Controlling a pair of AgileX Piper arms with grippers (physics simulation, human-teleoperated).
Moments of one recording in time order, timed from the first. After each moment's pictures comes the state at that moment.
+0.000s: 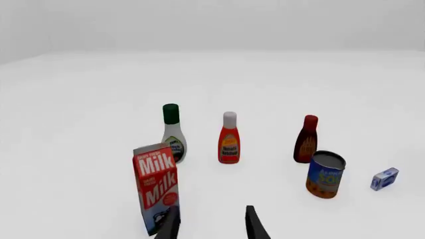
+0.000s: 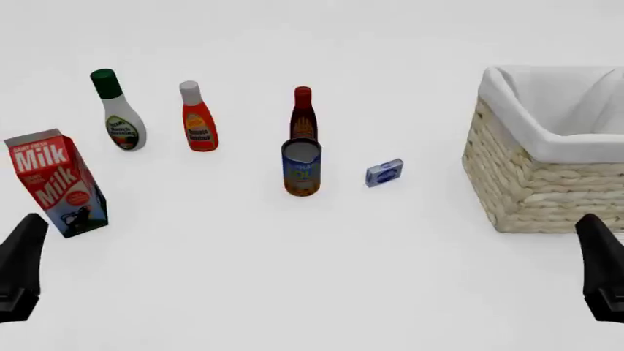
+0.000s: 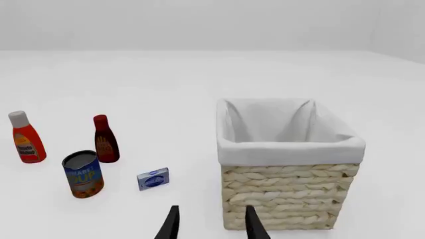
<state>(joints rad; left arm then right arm) 0.00 0.00 0.00 0.00 0.01 0.00 0.00 0.00 0.00 0.00</state>
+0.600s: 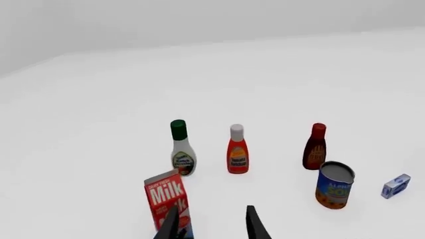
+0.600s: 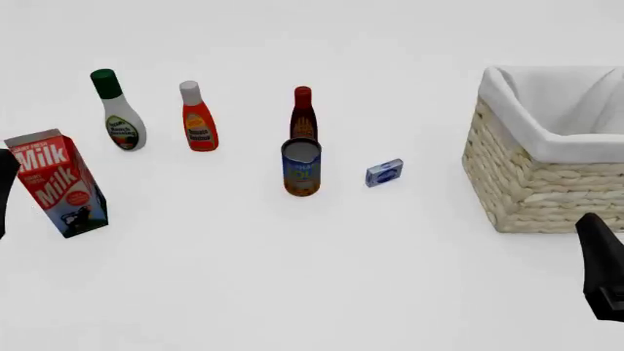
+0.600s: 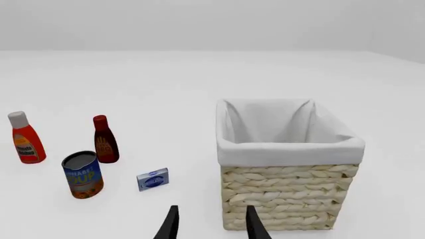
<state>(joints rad) 0.01 0.25 -0.29 0.10 0.08 0.00 0.00 -0.01 0.00 0.00</state>
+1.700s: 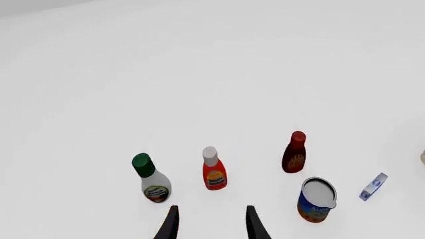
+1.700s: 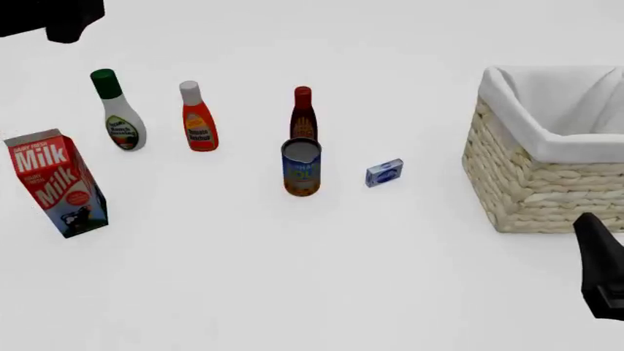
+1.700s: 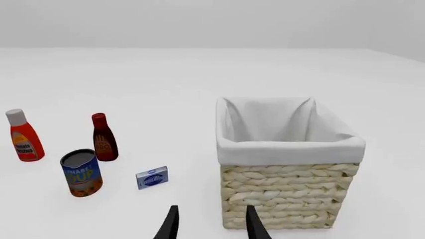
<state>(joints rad) -0.13 1.05 -1.08 0.37 0.13 0.00 0.03 0.00 -0.01 0.00</state>
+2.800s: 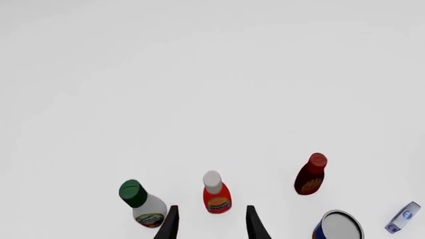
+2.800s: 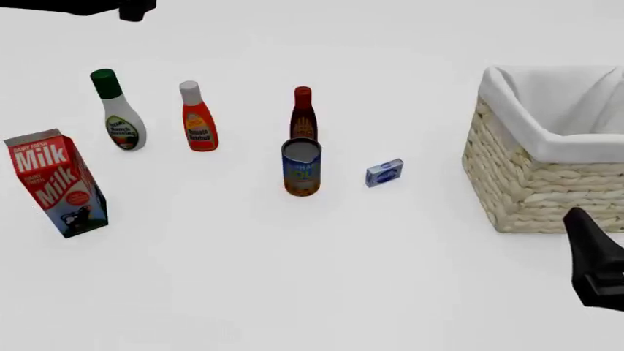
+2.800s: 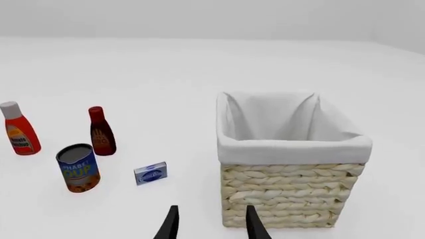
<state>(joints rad) -0.11 1.46 -1.38 0.34 0.13 0.00 0.16 0.00 -0.11 -0.01</state>
